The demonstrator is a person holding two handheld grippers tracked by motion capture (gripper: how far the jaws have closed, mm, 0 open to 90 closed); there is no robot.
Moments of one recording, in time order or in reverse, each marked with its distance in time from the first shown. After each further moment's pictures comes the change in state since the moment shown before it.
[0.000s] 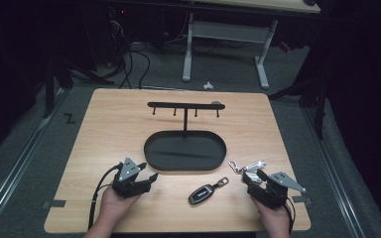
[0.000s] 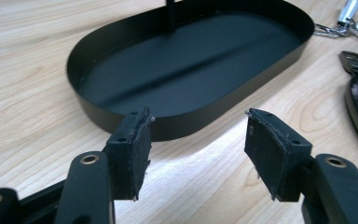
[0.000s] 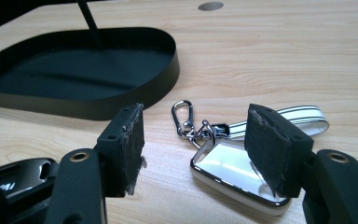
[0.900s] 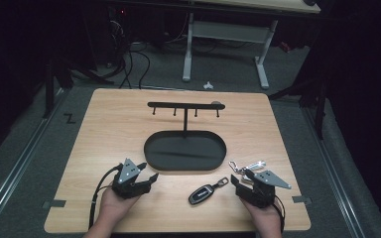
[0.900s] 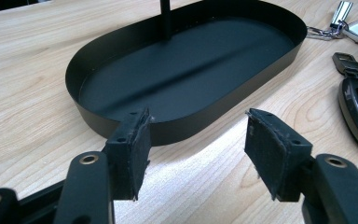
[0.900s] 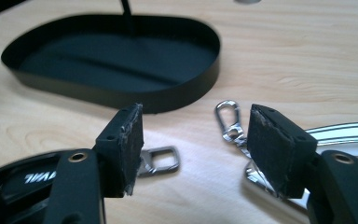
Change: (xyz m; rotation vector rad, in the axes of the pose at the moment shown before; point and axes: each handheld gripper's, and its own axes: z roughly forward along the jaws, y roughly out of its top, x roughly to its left) left arm -0.001 0.000 -0.005 -0.019 0.009 0.014; right arm 0.032 0.005 0.011 0.050 0.052 -0.087
